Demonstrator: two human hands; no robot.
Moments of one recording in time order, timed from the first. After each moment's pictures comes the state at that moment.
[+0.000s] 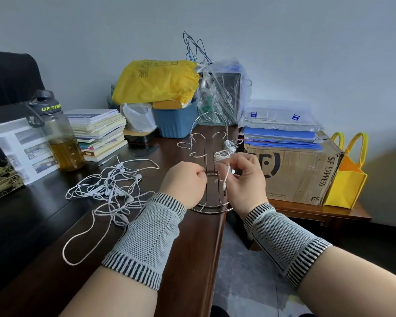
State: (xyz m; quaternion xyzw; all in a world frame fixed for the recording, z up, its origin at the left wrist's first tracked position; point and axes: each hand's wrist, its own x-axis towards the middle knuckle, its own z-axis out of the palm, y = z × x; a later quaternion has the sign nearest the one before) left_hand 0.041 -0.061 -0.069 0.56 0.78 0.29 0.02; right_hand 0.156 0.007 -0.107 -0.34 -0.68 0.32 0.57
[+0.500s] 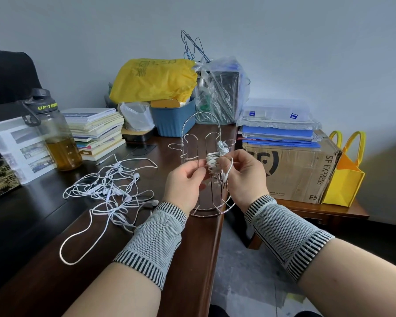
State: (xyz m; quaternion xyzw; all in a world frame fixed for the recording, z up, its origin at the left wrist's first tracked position) left_hand 0.046 -0.047 -0.107 0.41 0.58 0.65 0.26; right_hand 0.159 0.010 -0.097 -0.33 -0.66 0.39 0.55
